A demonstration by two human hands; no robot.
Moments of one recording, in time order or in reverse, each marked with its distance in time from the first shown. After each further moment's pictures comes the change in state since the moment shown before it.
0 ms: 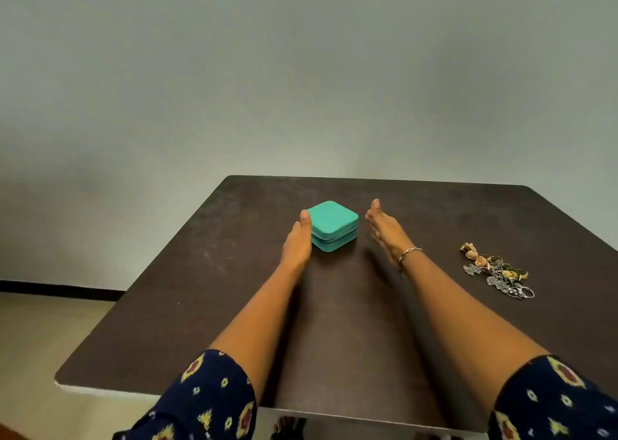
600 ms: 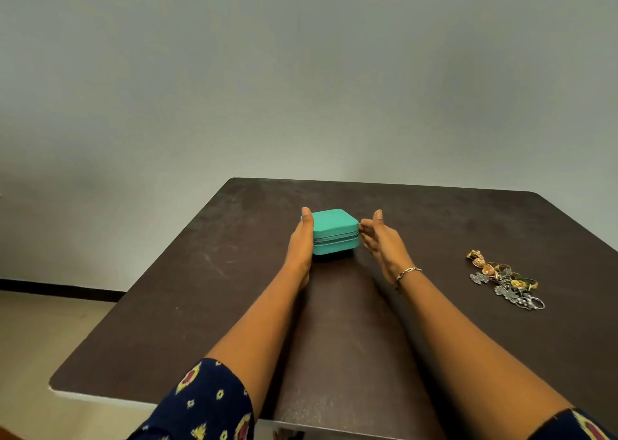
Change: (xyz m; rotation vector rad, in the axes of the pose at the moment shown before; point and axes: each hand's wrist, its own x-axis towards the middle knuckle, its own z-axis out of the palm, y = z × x) left_hand 0.014 -0.004 0.006 -0.364 -0.056 -0.007; right_hand -0.029 -0.005 0.017 0.277 0.024 -0.029
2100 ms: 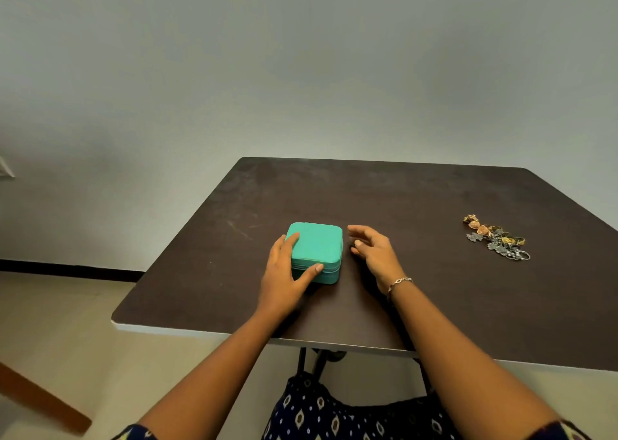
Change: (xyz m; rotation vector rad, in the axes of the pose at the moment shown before) left_hand -0.129 -0.043 -0.086 0.761 0.070 0.422; right_hand -0.083 0.047 0.031 -0.208 -0.007 -0.111
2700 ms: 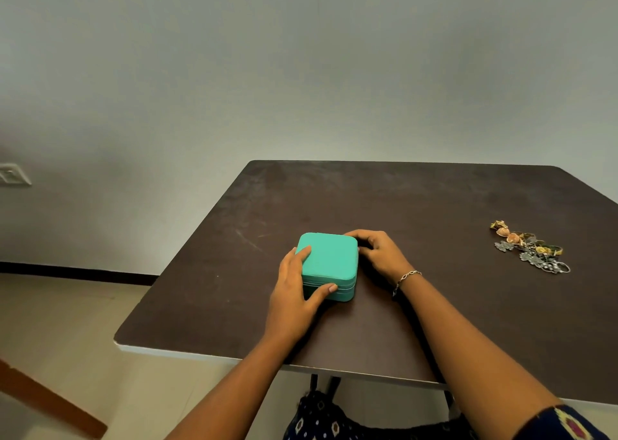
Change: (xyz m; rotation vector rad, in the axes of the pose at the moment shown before) left_hand 0.001 -0.002 0.001 0.022 0.019 0.032; right_hand 0.048 0.006 0.002 -0.302 -0.302 -0.231
